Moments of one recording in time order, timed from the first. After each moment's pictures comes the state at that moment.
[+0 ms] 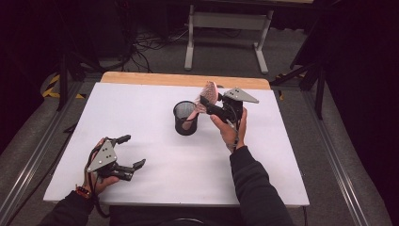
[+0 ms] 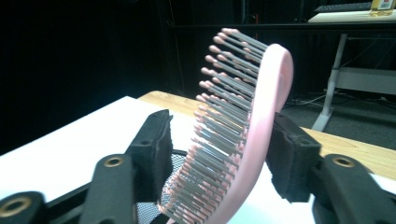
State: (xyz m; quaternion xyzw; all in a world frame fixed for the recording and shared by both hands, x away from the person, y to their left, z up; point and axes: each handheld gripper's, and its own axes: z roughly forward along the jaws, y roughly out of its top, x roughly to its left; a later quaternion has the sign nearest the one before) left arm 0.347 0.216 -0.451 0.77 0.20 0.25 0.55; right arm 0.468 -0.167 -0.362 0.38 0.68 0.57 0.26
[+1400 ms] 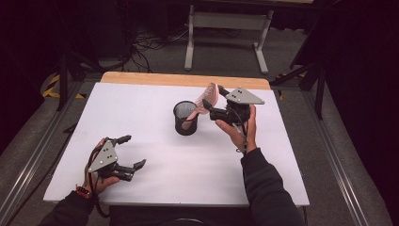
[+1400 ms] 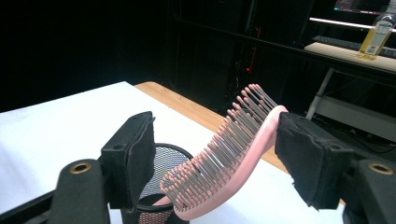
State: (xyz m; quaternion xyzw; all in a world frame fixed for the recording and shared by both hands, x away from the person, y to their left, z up) left arm 0.347 0.214 -0.452 0.78 0.20 0.25 0.54; right arm 0.439 -0.174 -0.330 0.30 0.72 0.53 0.32
